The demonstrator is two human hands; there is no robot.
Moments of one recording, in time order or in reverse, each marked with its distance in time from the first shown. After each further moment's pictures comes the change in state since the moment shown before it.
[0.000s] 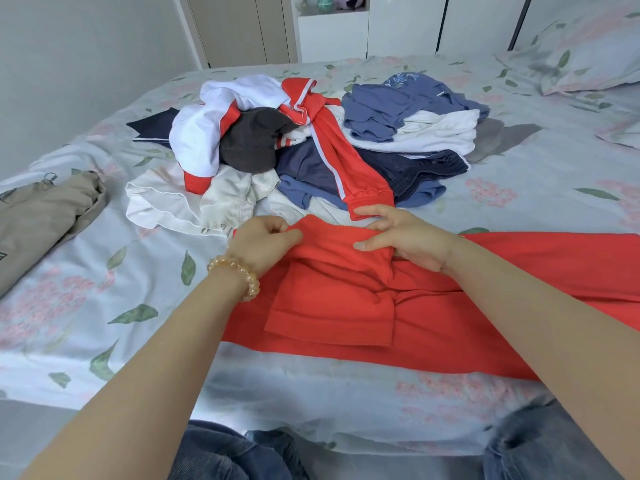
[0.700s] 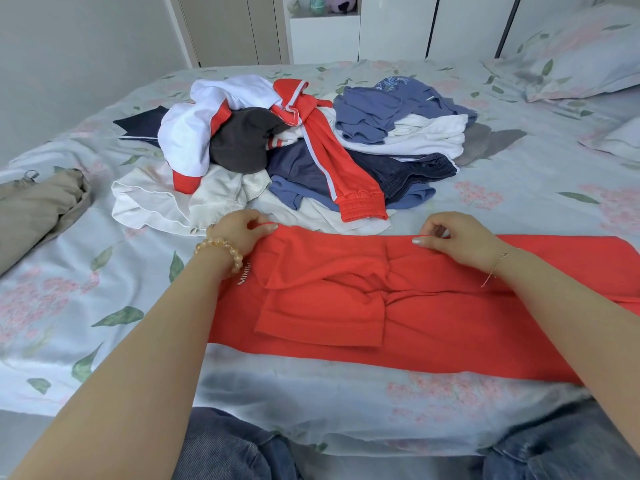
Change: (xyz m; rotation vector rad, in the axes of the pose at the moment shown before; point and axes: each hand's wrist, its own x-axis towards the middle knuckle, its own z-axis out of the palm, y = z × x) left_hand 0.067 -0.050 -0.017 0.415 0.013 0.062; right_hand -0.023 0.042 -0.085 -0.777 0.324 -0.255
